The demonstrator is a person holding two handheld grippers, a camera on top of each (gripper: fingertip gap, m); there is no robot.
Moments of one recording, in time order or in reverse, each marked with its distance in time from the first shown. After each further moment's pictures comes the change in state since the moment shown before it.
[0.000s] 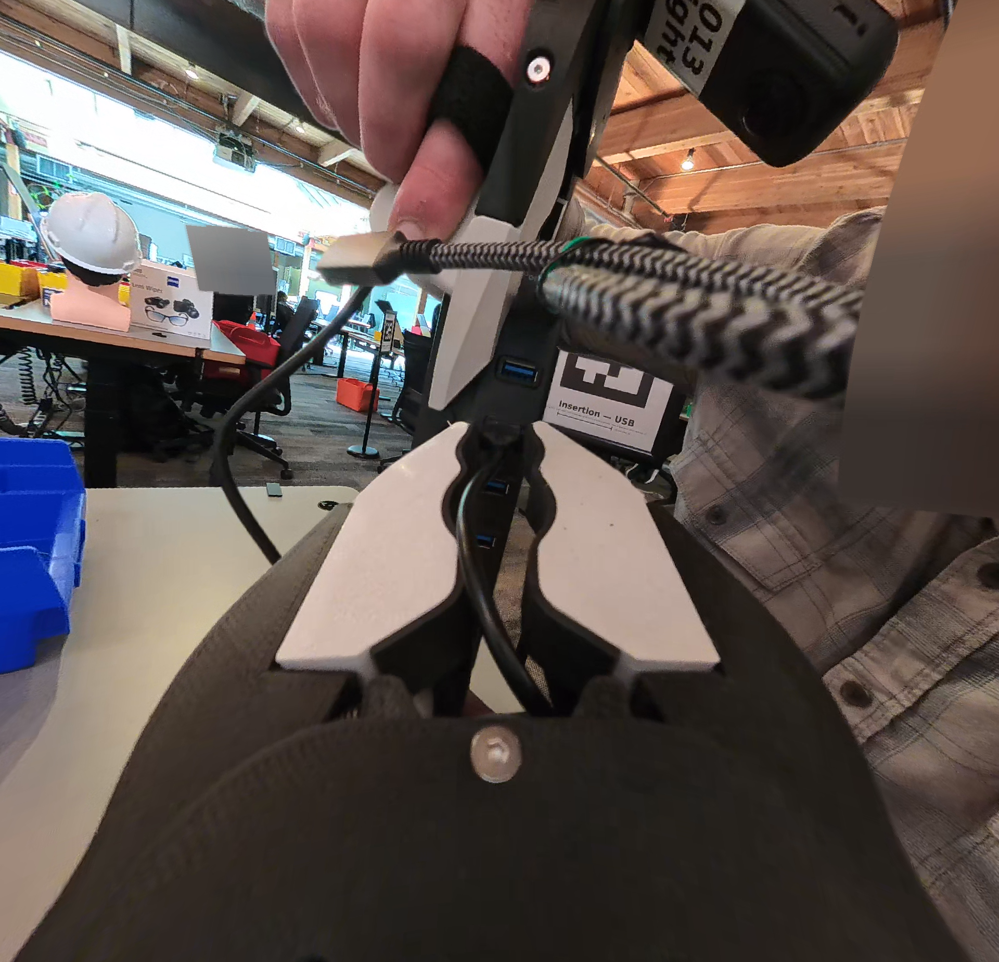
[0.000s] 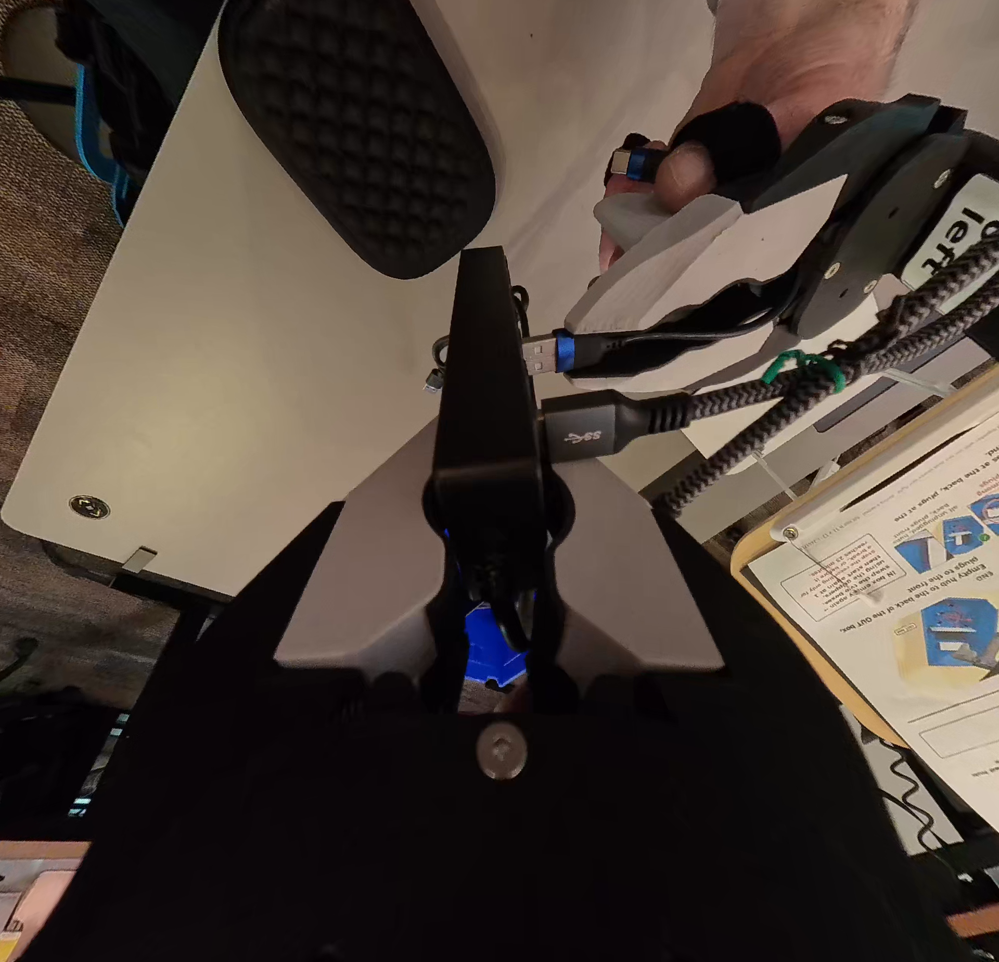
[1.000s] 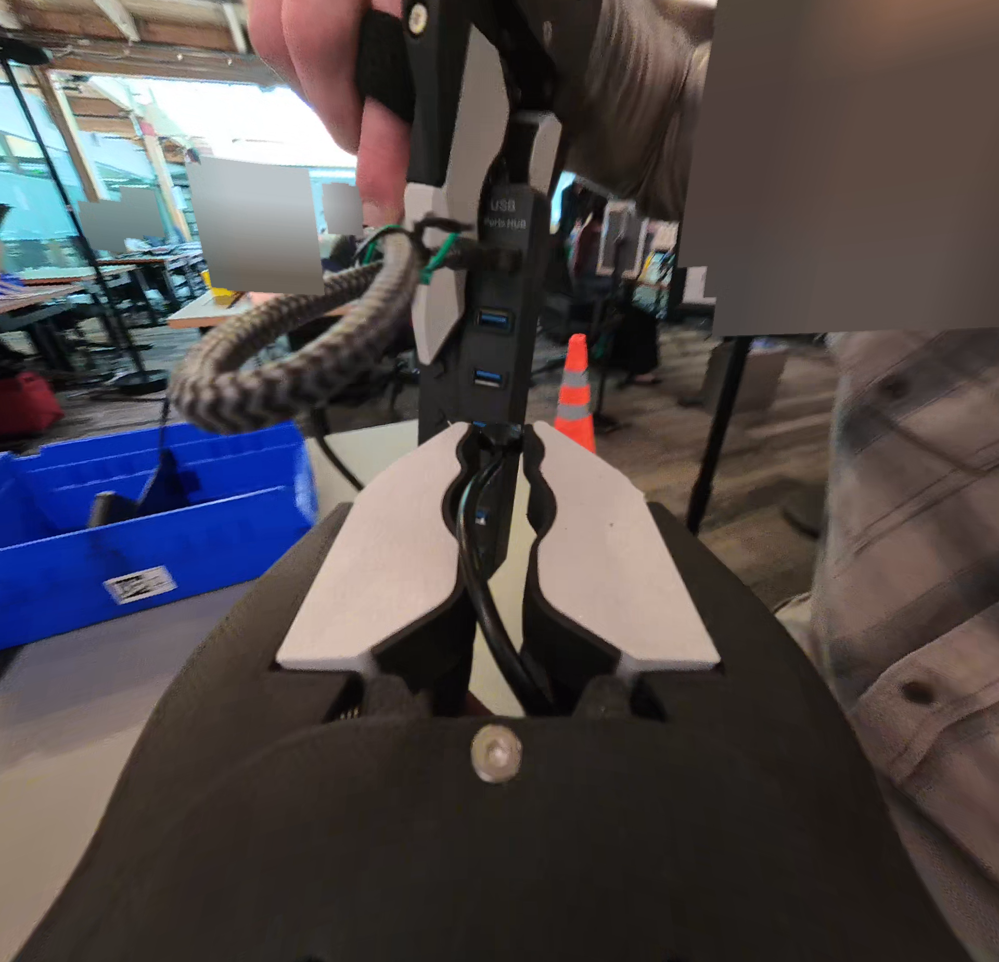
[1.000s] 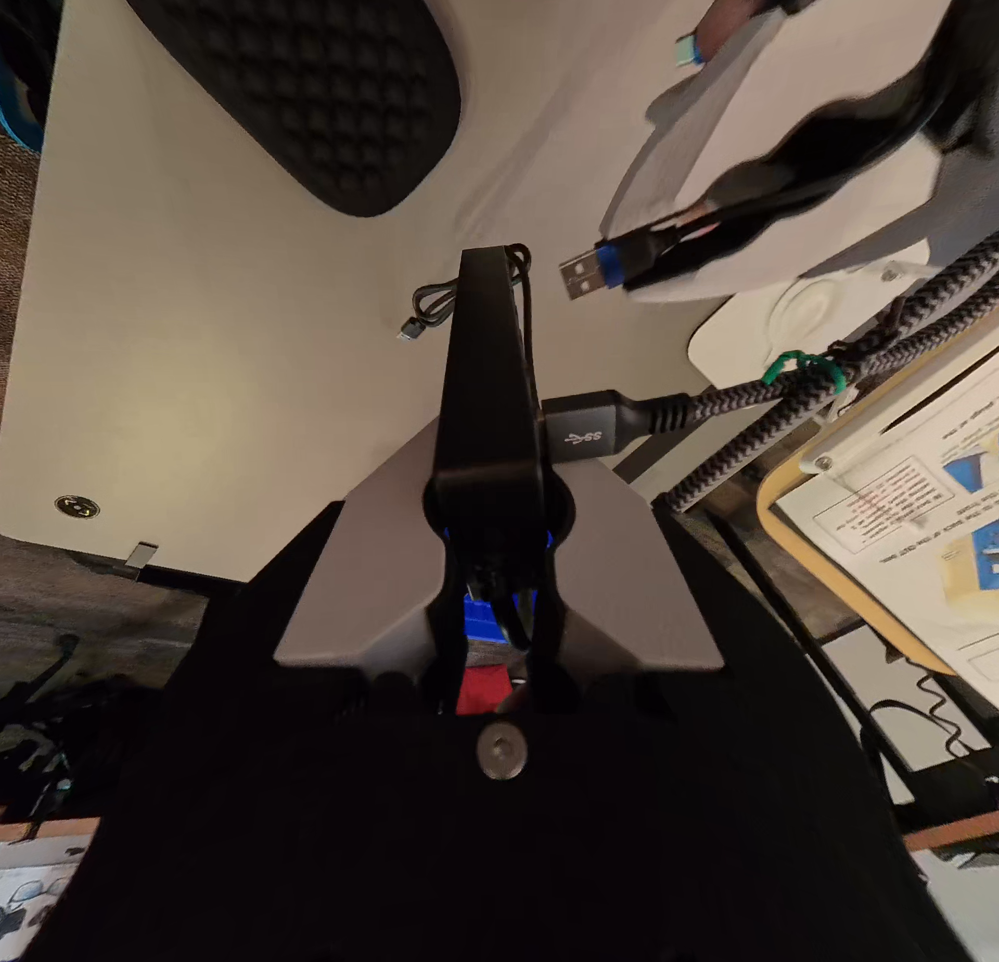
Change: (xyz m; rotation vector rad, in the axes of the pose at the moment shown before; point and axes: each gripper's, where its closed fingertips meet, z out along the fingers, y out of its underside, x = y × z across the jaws) left arm -0.027 0.009 -0.027 -0.225 -0.230 0.322; right arm 0.005 0.035 0.016 -0.091 0.039 0.089
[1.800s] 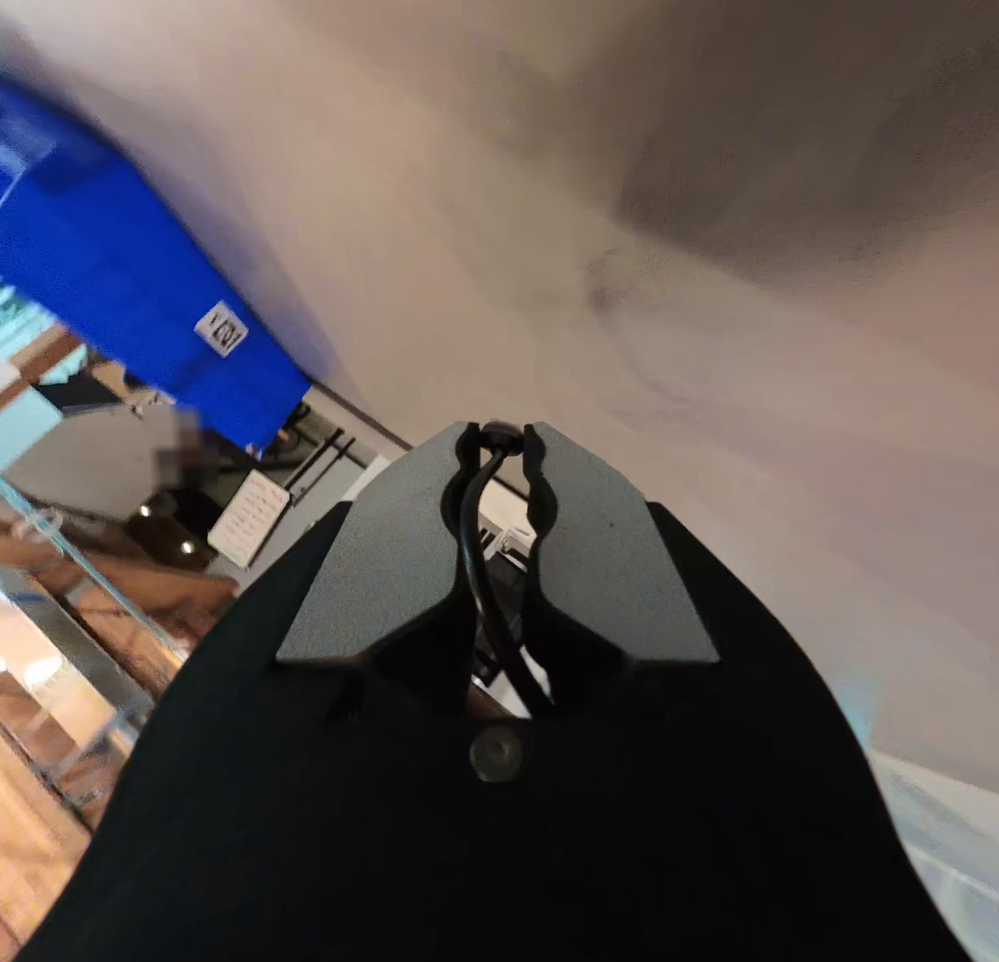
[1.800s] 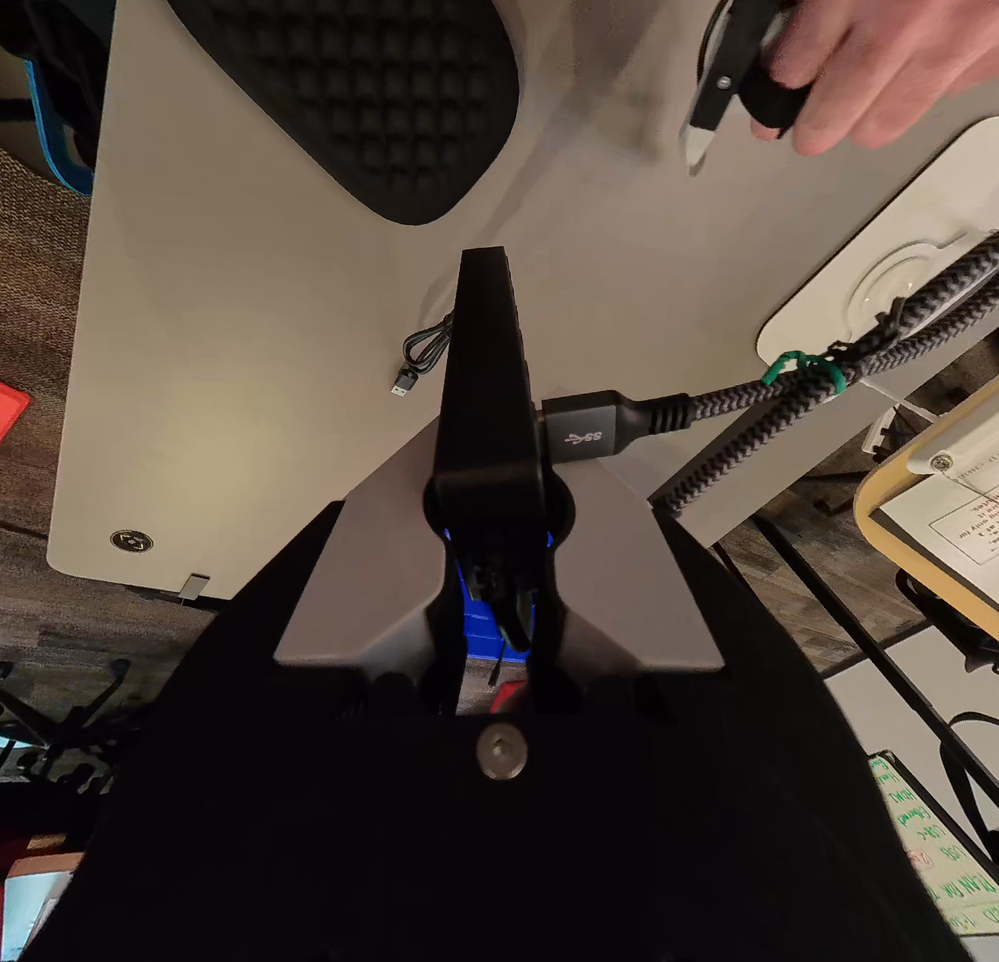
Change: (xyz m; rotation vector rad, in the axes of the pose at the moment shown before) left arm -0.055 0.202 -0.093 -1.551 0.118 1.417; right arm -0.041 0.006 0.026 0.020 -0.022 0.072
